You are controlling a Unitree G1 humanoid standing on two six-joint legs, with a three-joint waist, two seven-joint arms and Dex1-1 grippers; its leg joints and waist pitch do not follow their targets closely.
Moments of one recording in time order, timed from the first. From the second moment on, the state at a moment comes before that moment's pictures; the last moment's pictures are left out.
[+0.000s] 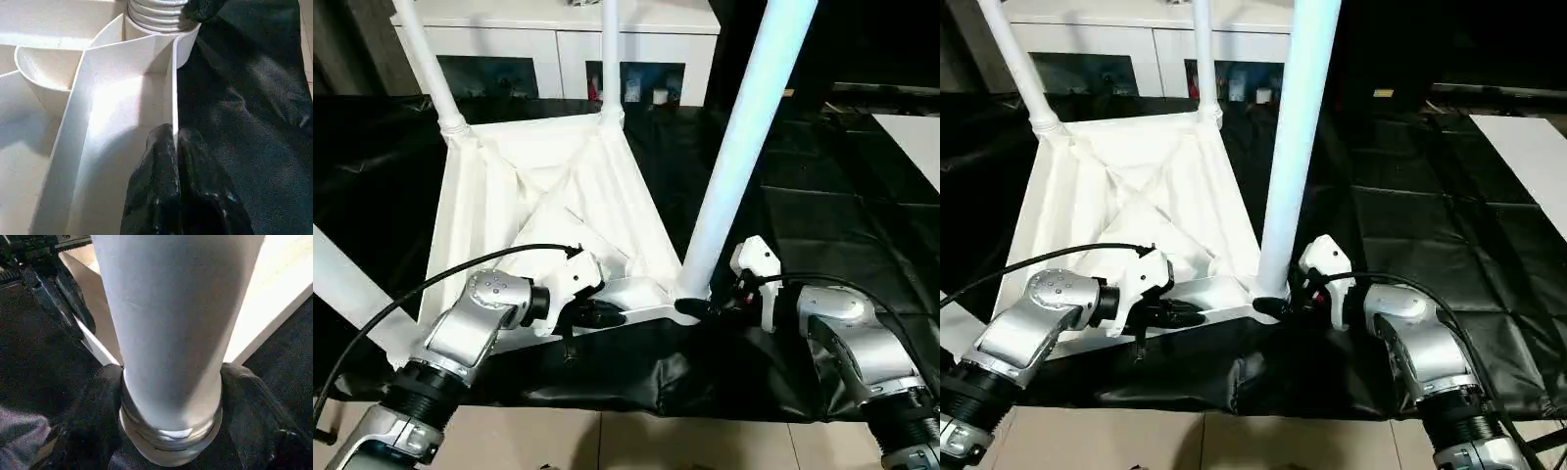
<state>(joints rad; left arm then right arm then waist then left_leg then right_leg) -0.43 0.44 -0.31 0.26 -0.06 0.30 -1.14 -0.32 -0.44 0.16 0.24 0.20 0.23 0.99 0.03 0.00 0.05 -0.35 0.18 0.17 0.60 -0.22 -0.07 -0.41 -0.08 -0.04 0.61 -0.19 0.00</state>
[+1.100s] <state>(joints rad) -0.49 0.29 -0.29 0.39 0.03 0.24 -0.86 -0.39 -0.30 0.09 0.25 0.13 0.35 0.58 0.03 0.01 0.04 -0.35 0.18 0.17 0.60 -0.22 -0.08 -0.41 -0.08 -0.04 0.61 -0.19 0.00</state>
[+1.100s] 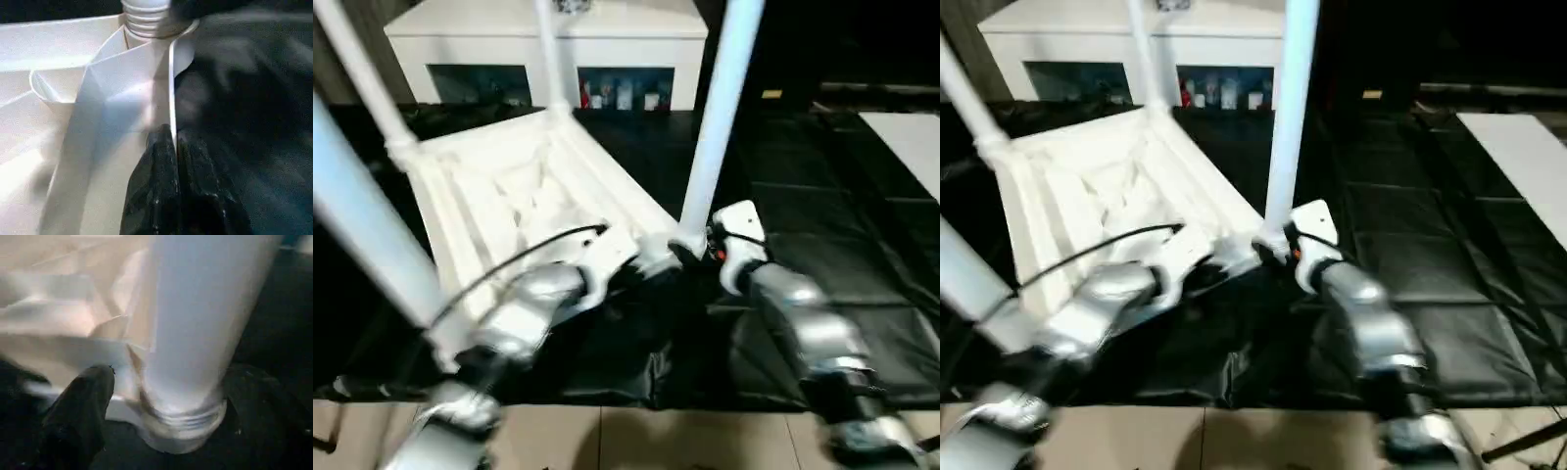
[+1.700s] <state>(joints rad) -0.42 0.42 -0.32 0.28 -0.08 0.27 -1.18 -0.33 -0.48 0.21 0.20 0.18 0.31 1.00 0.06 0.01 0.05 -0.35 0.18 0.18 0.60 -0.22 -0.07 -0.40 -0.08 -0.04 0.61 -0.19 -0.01</state>
